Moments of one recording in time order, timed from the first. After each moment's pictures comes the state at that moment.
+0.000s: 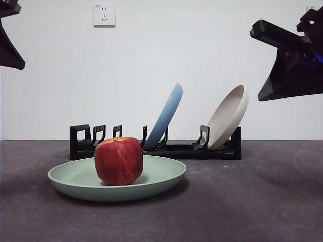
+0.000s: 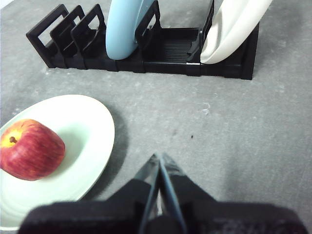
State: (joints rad) left arm -0.44 0.68 0.44 -0.09 -0.15 -0.11; right arm 0.58 0.91 0.43 0.04 0.13 0.24
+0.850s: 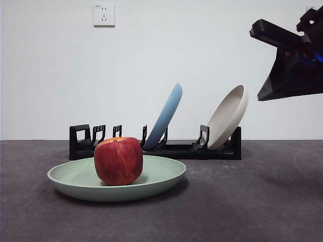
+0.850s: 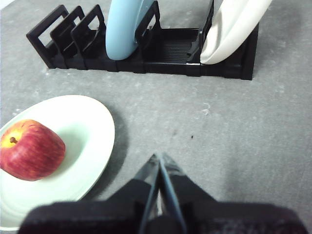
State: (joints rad) left arm 0.01 0.20 0.18 -0.18 -0.04 -0.03; right arm 0.58 0.91 0.43 0.04 0.13 0.24
